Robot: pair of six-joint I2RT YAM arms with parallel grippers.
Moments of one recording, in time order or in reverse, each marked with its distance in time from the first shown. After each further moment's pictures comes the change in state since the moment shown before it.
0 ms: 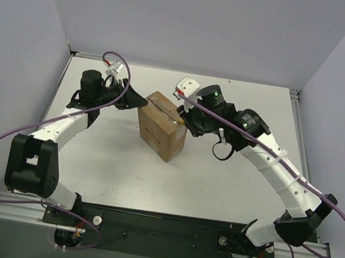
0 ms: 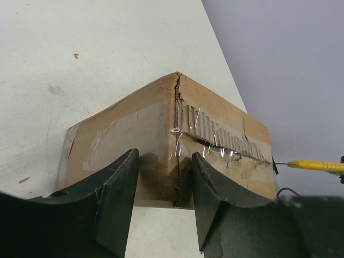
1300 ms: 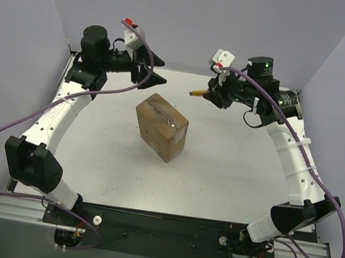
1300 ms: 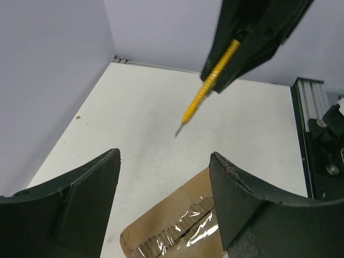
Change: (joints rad) left arm -0.097 0.051 0.571 -0.143 0.330 0.529; right arm -0.393 0.025 0.121 0.057 -0.537 -0.315
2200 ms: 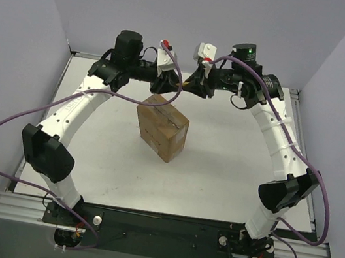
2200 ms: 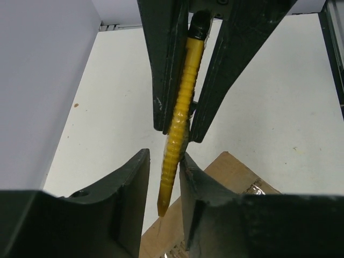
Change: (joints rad) left arm -0.200 0.146 0.225 -0.496 -0.145 0.574; right arm 0.022 0.238 0.233 0.039 -0.362 -0.151
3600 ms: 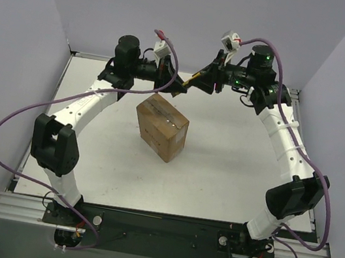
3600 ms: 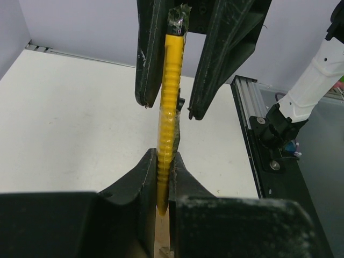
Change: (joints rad) left arm 0.032 0.071 -0.169 0.597 0.240 -0.695; right arm -0.113 -0.087 -0.230 0.402 -0.137 0.606
